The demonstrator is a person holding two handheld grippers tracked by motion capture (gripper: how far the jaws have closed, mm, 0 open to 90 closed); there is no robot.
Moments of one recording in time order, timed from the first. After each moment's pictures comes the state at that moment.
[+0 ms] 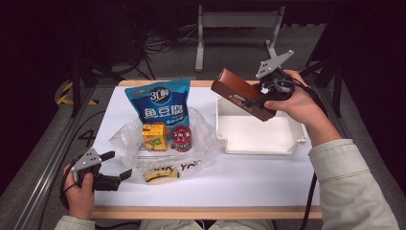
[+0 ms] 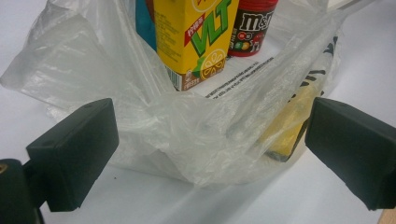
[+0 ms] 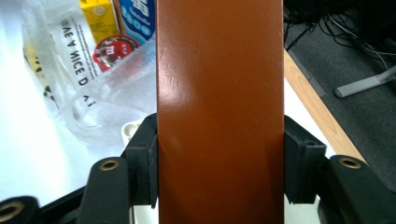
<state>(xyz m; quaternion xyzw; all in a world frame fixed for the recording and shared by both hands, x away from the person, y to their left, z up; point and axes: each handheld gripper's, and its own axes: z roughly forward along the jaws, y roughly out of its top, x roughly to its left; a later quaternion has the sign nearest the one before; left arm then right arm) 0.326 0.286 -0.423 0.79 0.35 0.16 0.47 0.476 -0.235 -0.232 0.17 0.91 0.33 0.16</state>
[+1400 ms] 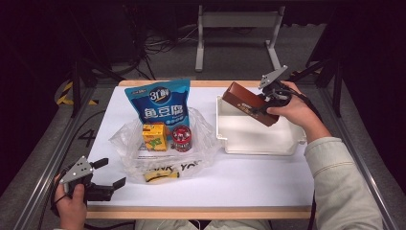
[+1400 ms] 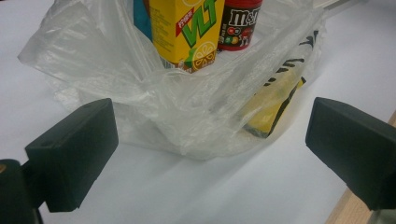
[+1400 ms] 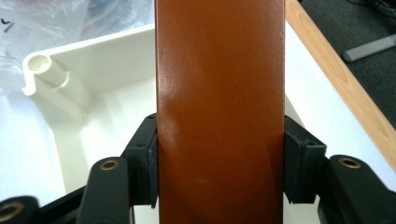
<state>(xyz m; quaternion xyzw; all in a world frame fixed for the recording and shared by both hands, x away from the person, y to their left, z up) 0.300 0.297 -0.422 0.79 0.35 0.16 0.48 0.526 -0.270 -0.309 0.19 0.93 0.29 0.14</state>
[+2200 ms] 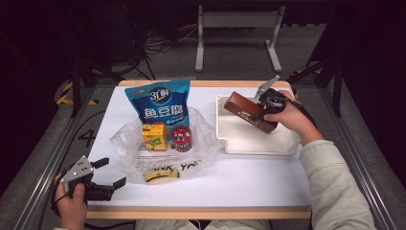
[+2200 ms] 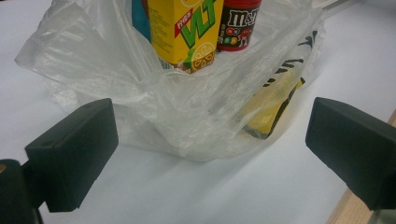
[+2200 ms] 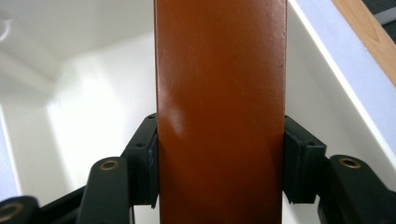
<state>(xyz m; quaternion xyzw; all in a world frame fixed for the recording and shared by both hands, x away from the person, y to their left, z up) 0.301 0.297 -0.422 0.79 0.35 0.16 0.48 0.537 -0.272 -0.352 0.21 0.94 0.25 0.12</state>
